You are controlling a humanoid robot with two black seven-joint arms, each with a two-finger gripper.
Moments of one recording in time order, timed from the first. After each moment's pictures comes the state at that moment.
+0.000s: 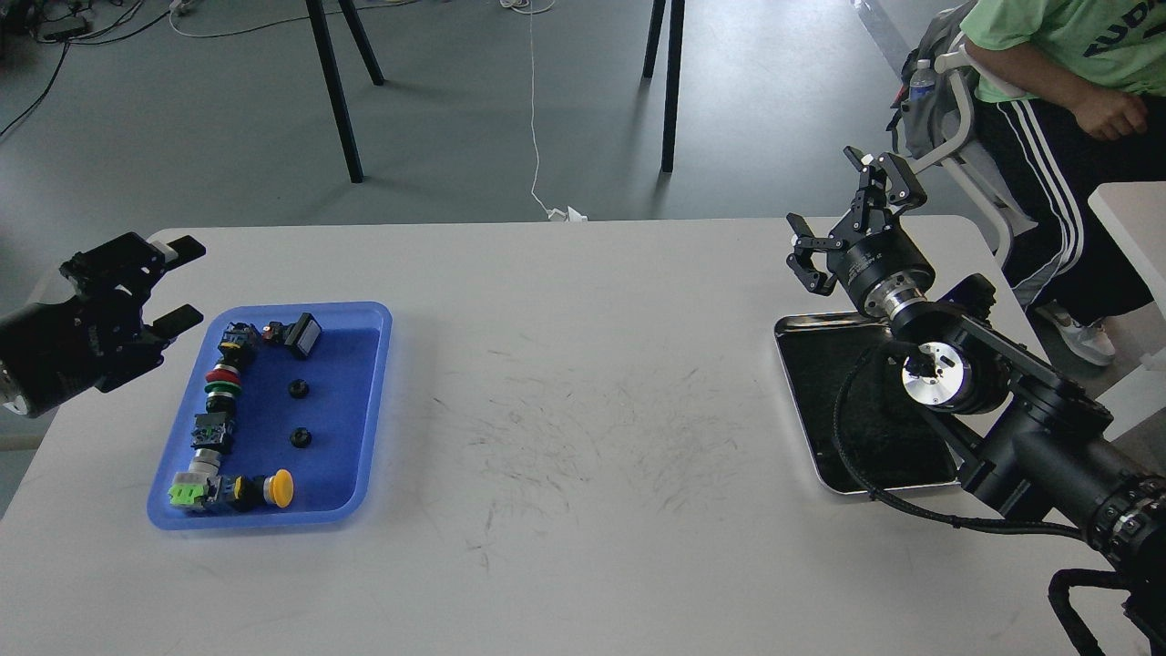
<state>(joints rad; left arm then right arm) -0.62 1.11 -0.26 -1.35 0.42 -0.07 -0.49 0.71 -0.26 0.67 0.71 -0.06 0.19 0.36</state>
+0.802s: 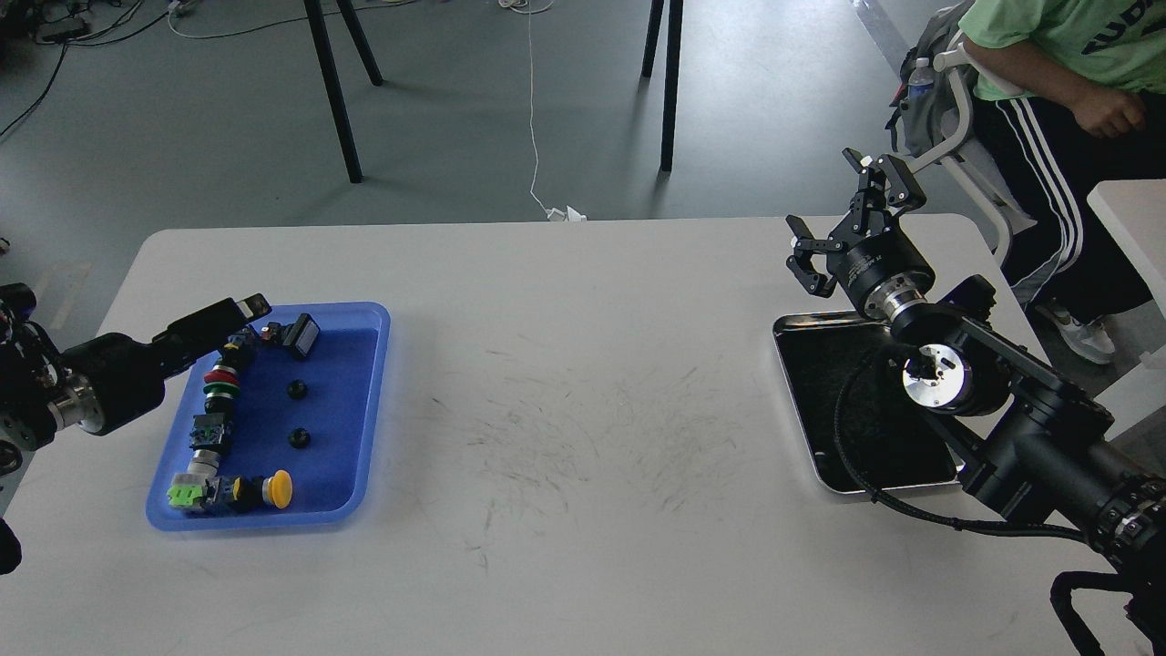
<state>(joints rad) -0.81 1.00 0.06 -1.20 0.83 0.07 -0.49 0.70 -0.26 0.66 0.72 -0.06 0.19 0.36</state>
